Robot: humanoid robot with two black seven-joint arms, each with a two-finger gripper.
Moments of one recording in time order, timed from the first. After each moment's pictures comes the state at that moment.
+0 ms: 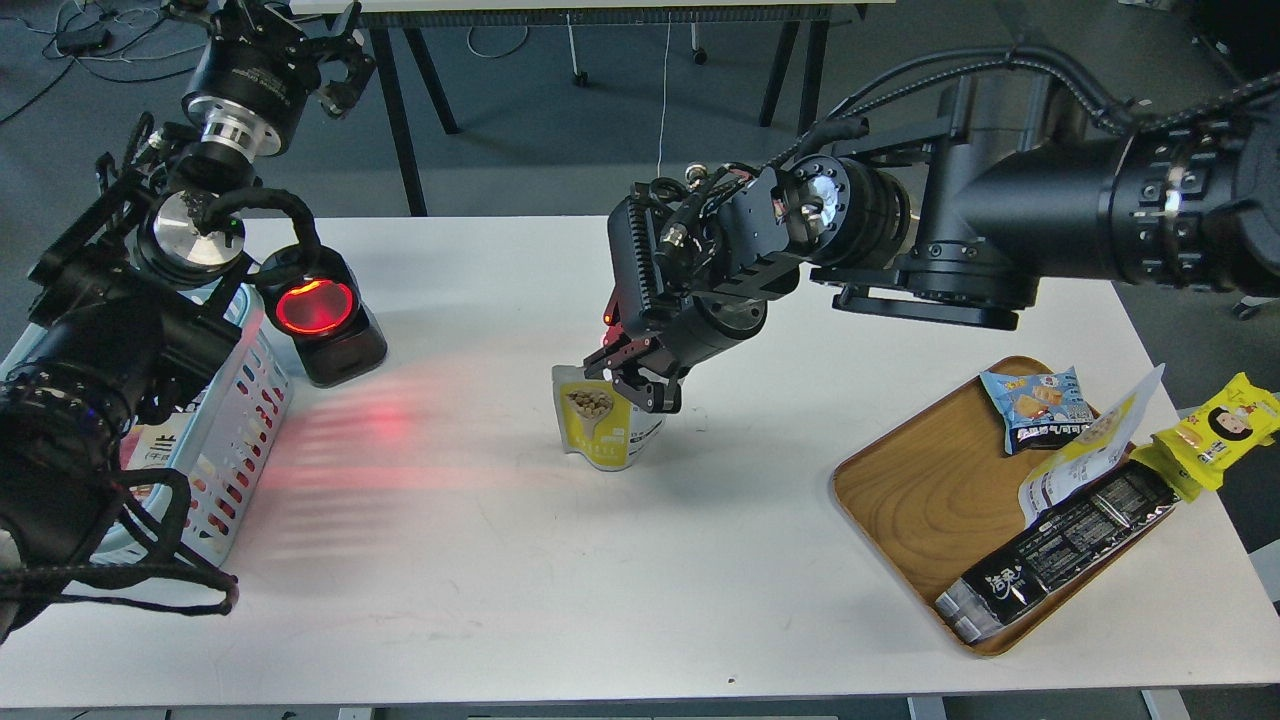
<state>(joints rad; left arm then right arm) -1.02 0.22 -0.92 -0.38 -0.10 -0.49 -0.21 1.80 -0.01 -0.71 1.06 -1.65 -0.07 0.49</state>
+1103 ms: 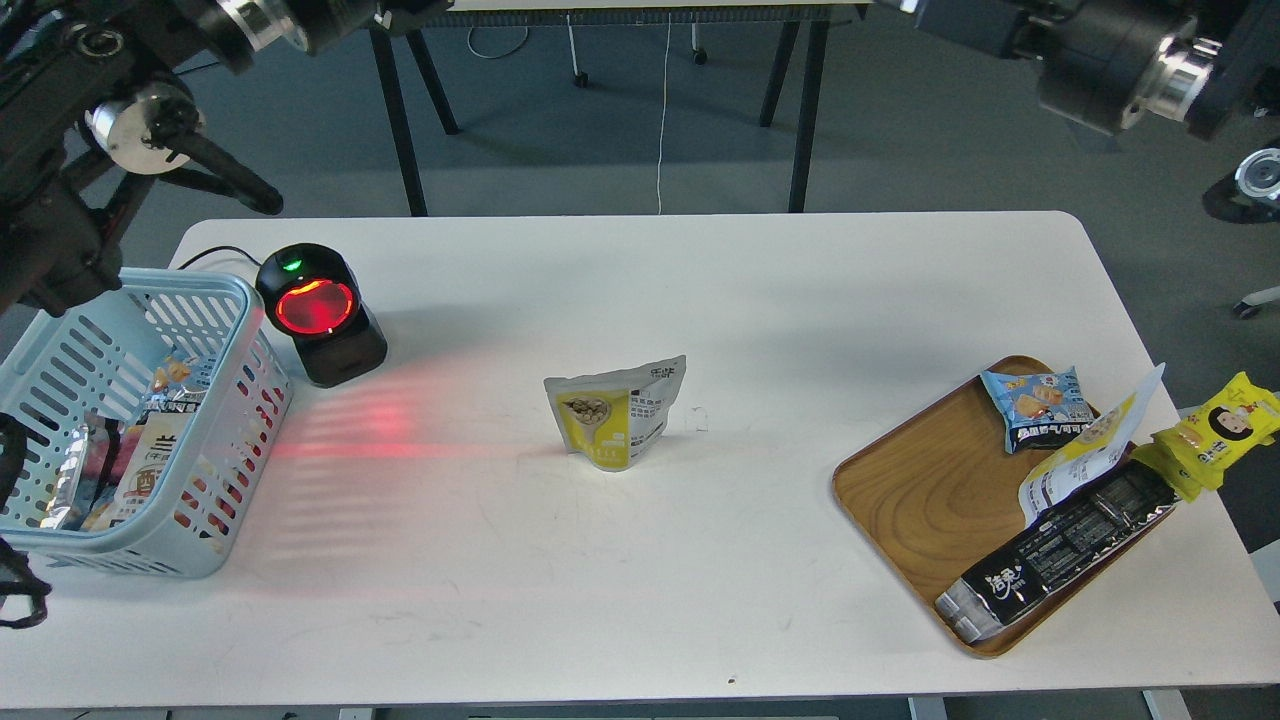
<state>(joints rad) -1.17 0.51 -0.67 -1.03 0.80 -0.49 -0.21 1.43 -0.84 -0.15 1.14 -0.75 -0.08 0.49</state>
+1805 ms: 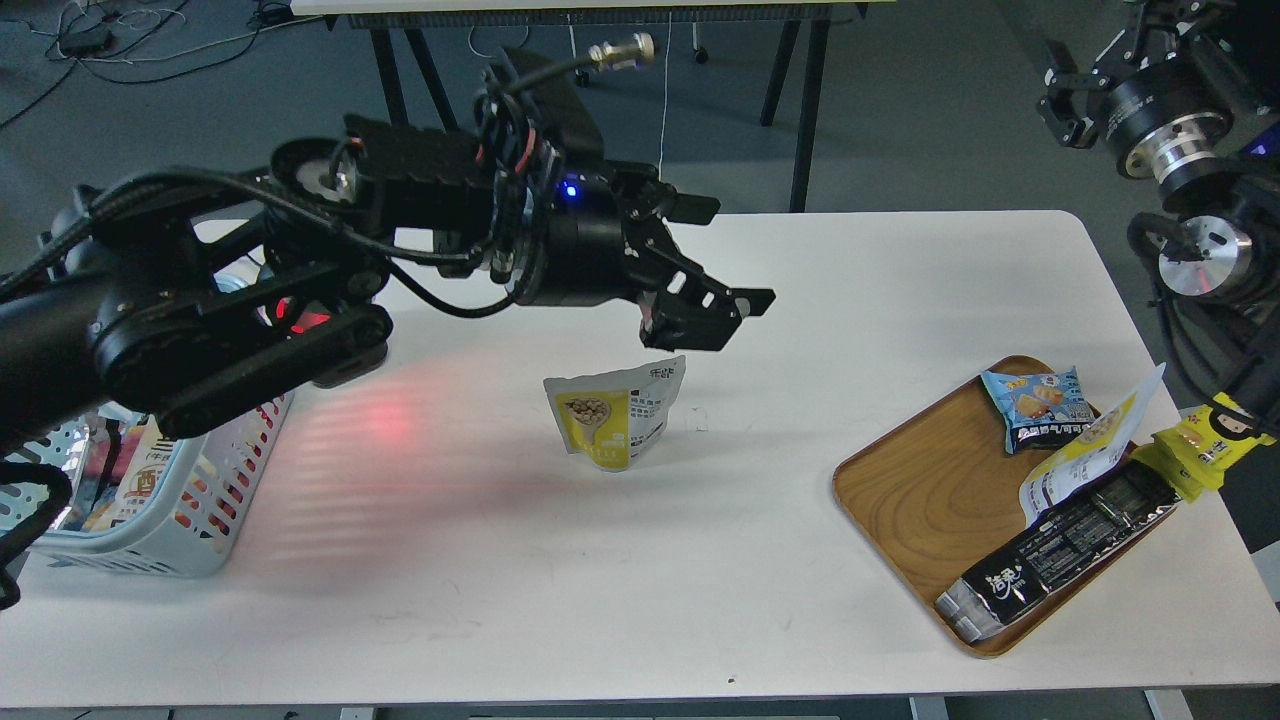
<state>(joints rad) -1.13 0.43 -0.43 -1.52 1.96 -0.49 -0.21 1.04 -0.46 0.29 0.54 0.28 0.25 0.49</state>
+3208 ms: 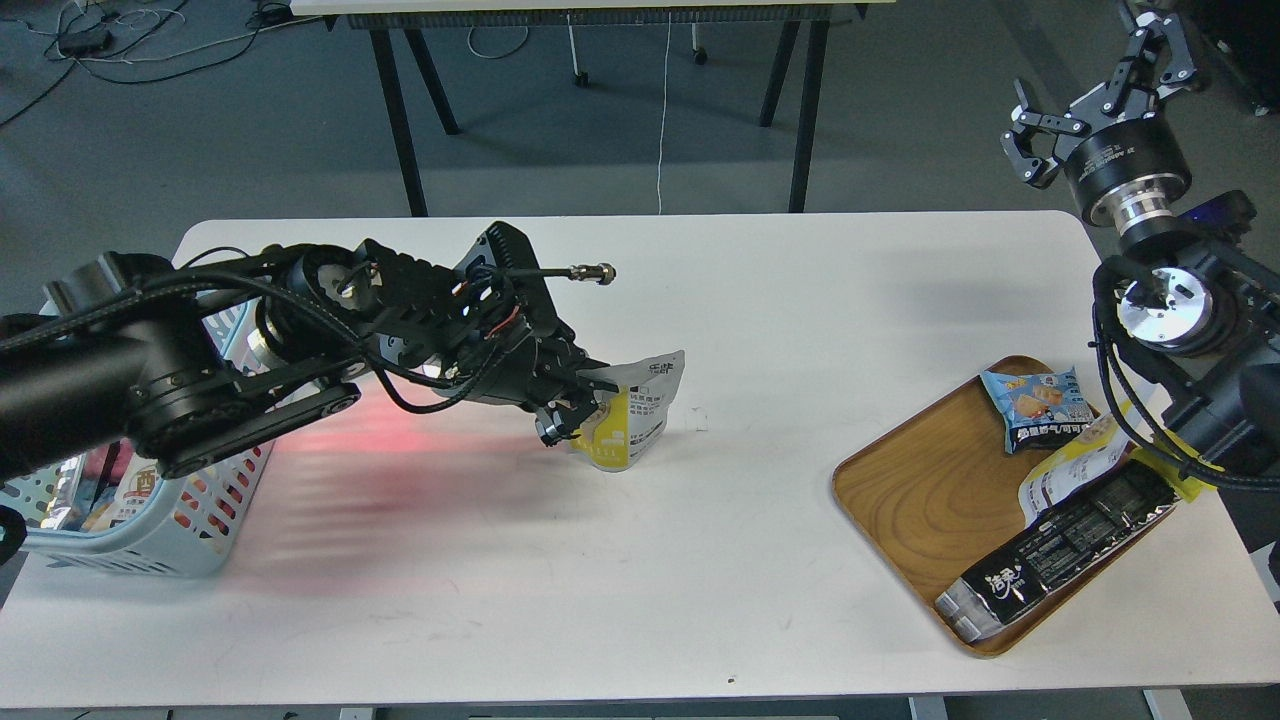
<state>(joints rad) -1.09 0.48 -0.21 -1.34 2.18 -0.49 -0.36 0.95 -0.42 0.44 0.56 0.28 0.35 0.49</state>
